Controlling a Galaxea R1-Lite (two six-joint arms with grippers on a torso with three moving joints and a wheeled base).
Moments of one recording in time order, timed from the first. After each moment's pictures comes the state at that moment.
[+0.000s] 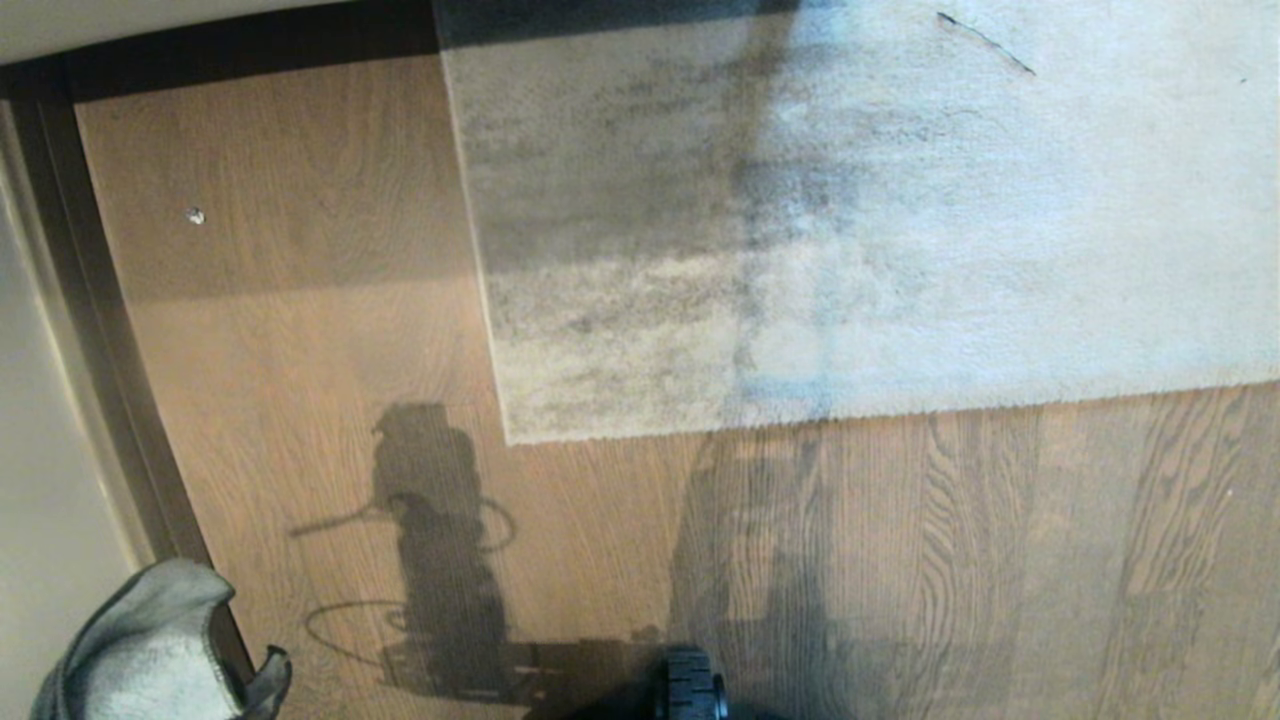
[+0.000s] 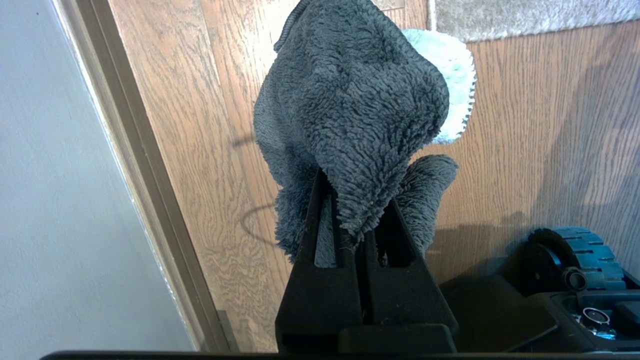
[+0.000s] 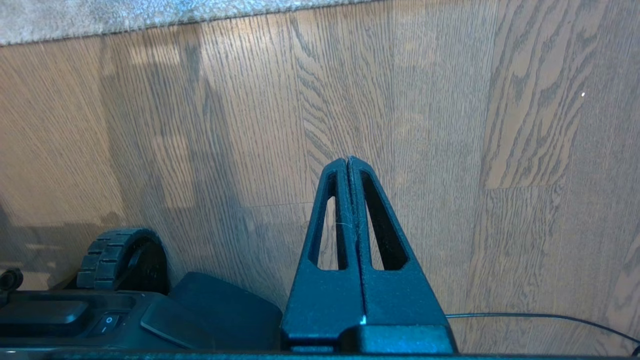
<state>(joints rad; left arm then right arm) 0.00 0.00 0.00 -0.01 -0.01 0.04 0.00 0.00 0.00 0.00 0.01 0.02</state>
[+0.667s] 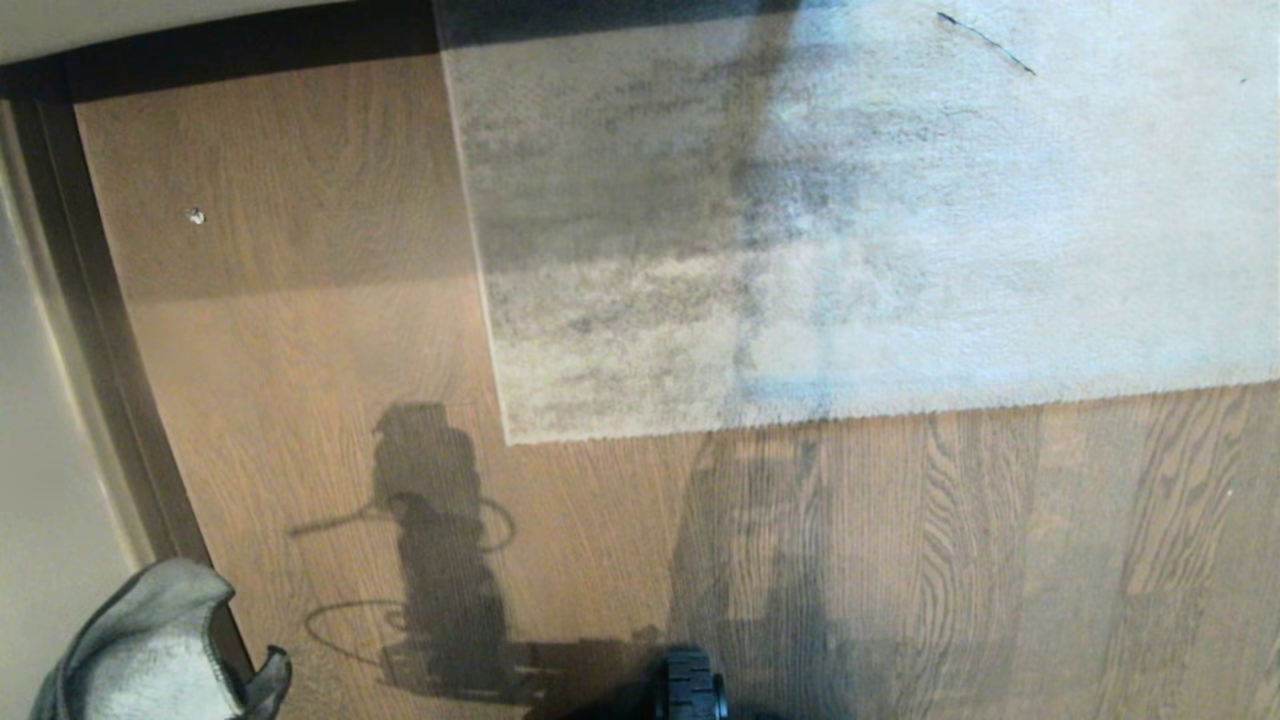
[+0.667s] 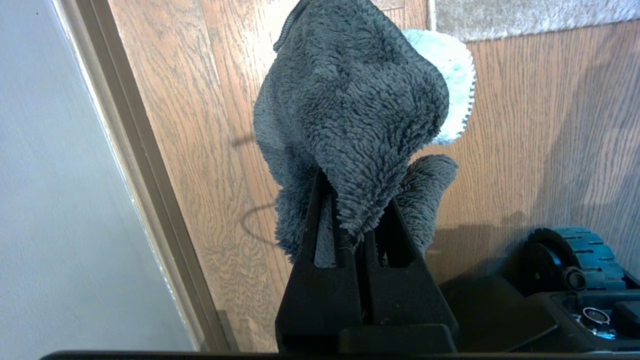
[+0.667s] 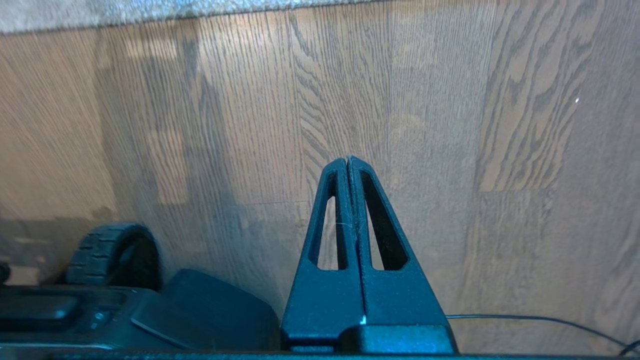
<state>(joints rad) 0.00 0.00 0.00 -0.01 -0.01 0.04 0.00 0.00 0.00 0.00 0.01 -0.01</state>
